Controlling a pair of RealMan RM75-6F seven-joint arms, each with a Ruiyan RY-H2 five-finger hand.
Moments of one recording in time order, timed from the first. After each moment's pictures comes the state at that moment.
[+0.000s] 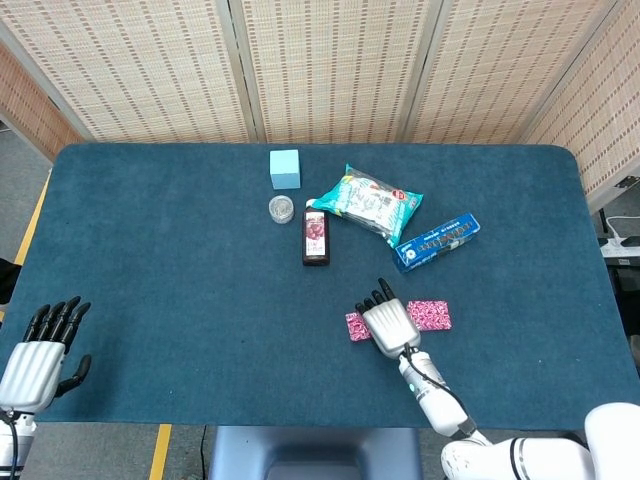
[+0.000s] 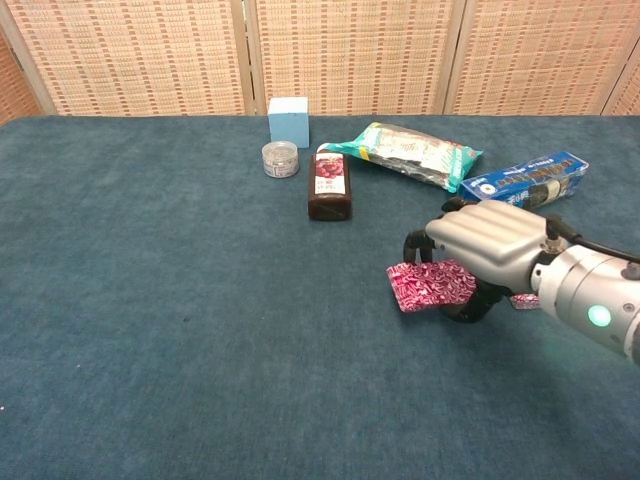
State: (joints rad) left arm -0.12 -1.12 0.00 -1.63 1.51 1.42 0.13; right arm 0.64 -1.66 0.08 -1.62 -1.01 1.10 -0.90
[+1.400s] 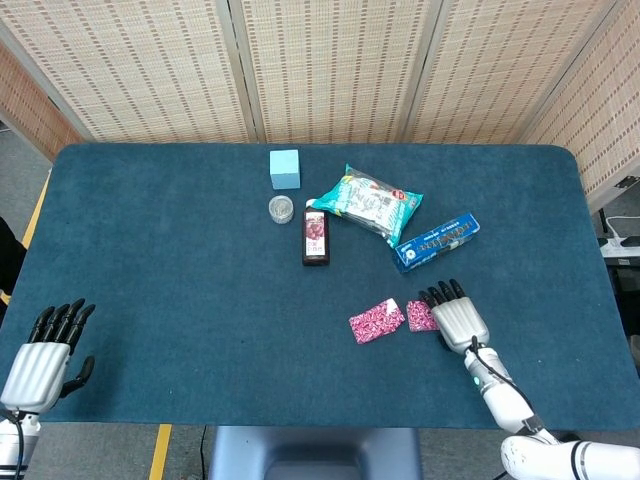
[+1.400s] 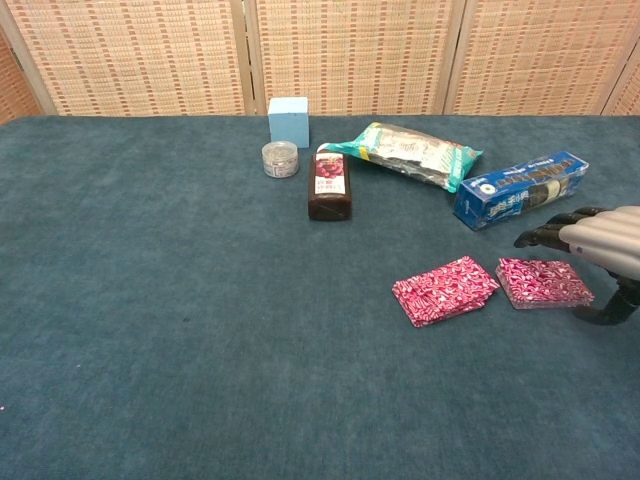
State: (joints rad) left arm -0.12 -1.14 0.00 -1.62 1.50 1.41 0.16; right arm 0.57 -1.42 -0.02 -1.57 -0.98 1.04 -0.71
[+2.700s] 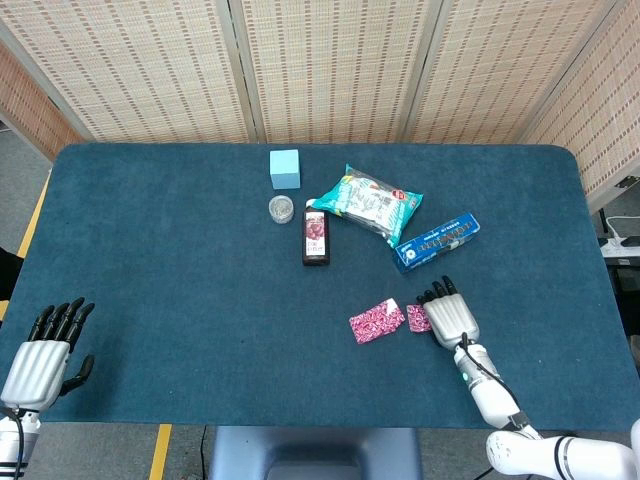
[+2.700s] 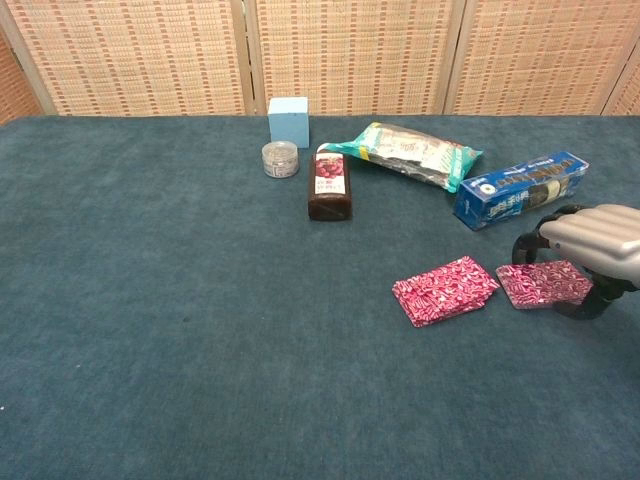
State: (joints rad) left arm -0.13 -1.13 -0.01 -1.62 1.48 1.39 0.15; right arm 0.58 -1.49 0.01 -1.54 -0.96 1.07 -0.73
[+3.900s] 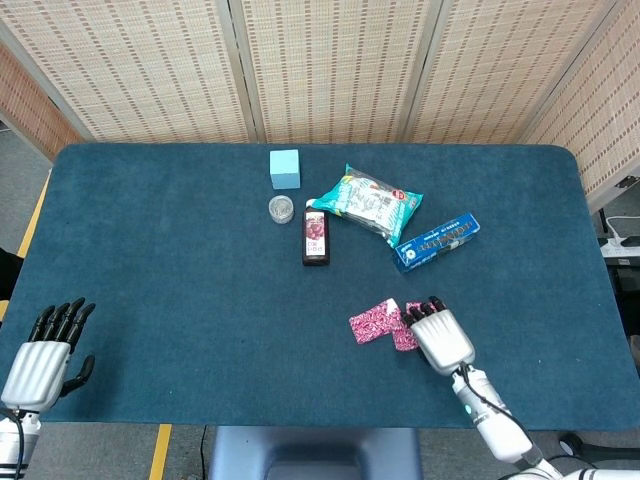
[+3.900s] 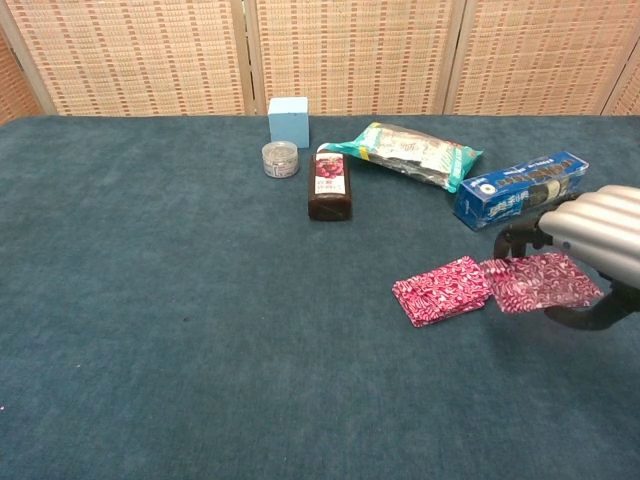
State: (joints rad) left arm -0.13 -1.13 0.00 -1.63 1.50 1.41 0.16; right arm 0.50 -1.40 -0.09 -1.76 -1.27 1.23 -0.76
